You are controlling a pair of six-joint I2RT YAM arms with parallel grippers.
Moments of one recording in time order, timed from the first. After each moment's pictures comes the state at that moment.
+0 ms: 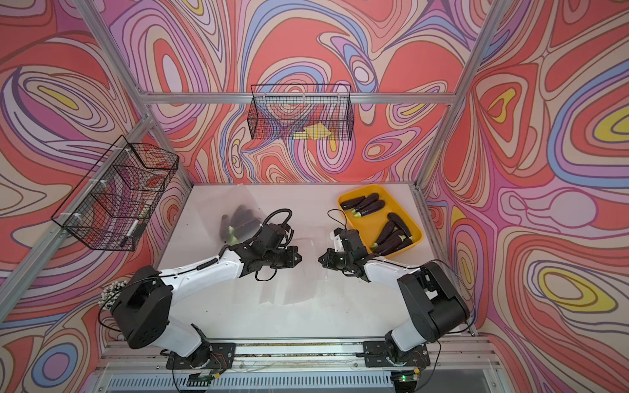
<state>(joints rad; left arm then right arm) -0.71 1.52 0.99 -0.29 0.23 -0.71 0.44 1.54 0.67 0.08 -0.45 0.62</state>
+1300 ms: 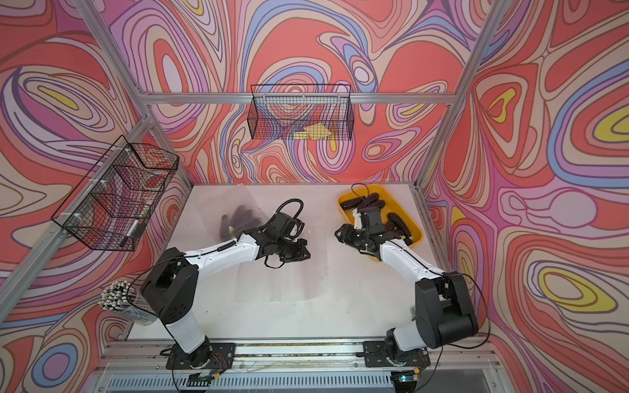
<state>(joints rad) -0.69 1.77 1.23 -0.40 0.38 -0.73 0.16 1.51 1.00 -0.28 -0.30 0.55</state>
